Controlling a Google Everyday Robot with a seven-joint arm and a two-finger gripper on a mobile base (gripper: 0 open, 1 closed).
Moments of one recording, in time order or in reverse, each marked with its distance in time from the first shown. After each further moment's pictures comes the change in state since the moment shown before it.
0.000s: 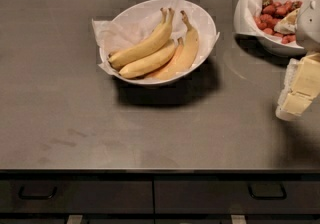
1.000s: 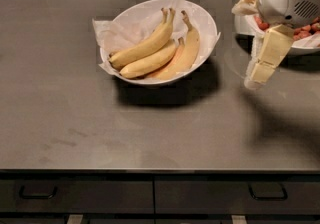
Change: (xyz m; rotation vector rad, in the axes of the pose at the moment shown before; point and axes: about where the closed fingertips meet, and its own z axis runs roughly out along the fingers) arm -0.064 -0.038 0.010 -0.069 -0.206 -0.161
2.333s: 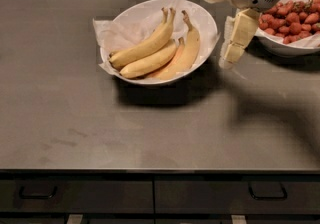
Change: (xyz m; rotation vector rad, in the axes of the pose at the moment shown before) arm -0.043 -0.047 0.025 -0.026 -0.100 -0.127
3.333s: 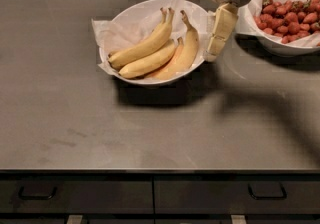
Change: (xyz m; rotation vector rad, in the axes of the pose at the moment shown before) arm -0.026 -0.027 0.024 -0.031 -0.069 -0.081
